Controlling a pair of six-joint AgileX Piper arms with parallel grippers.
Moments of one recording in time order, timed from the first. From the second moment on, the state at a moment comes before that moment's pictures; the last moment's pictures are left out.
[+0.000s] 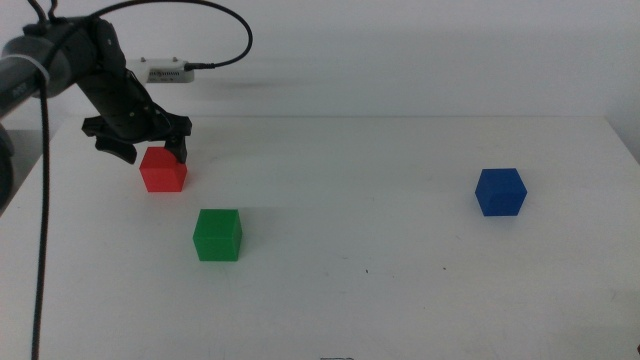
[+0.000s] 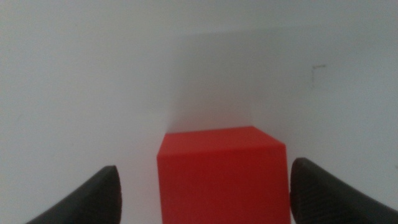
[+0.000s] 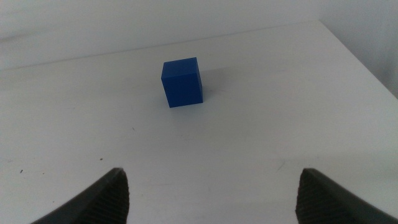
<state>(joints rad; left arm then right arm) 0.00 2.27 -1.95 -0.13 0.98 0.12 0.05 -0.01 0.03 -0.01 0.29 0.20</state>
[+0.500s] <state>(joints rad) 0.00 2.32 -1.95 -0.14 0.93 0.12 0.05 -0.01 0.03 -0.01 0.29 0.20</state>
